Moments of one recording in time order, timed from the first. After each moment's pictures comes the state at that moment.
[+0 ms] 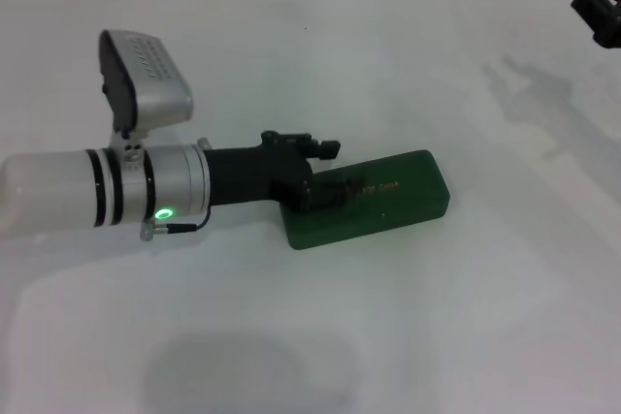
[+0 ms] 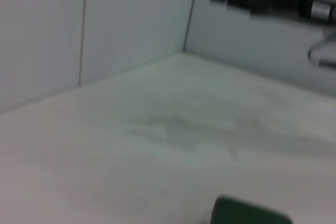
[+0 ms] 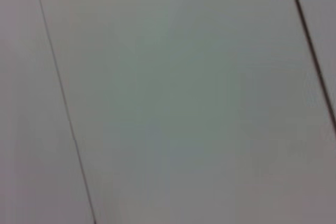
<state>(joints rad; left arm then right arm) -0.68 -2.10 1.12 0.31 1.63 1.14 -1.19 0.55 2.02 -0.75 -0.31 -1.18 -1.26 0.98</state>
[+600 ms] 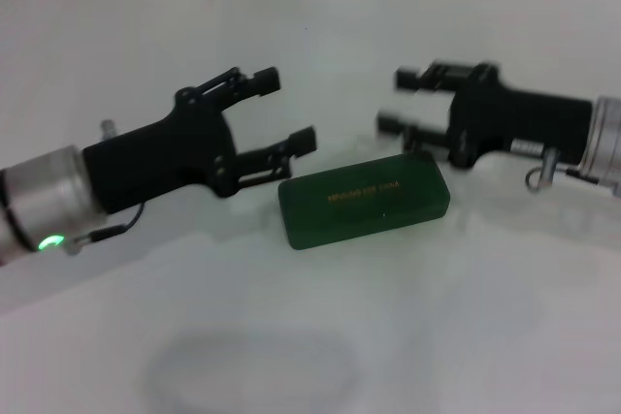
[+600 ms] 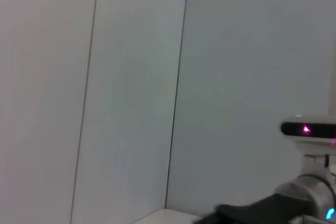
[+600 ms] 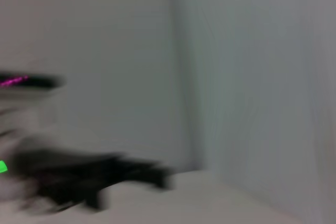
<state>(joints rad) -0.42 -2.06 1.12 0.48 1.31 1.55 -1.00 0.58 2.01 -1.29 -0.49 -1.25 -1.34 1.01</state>
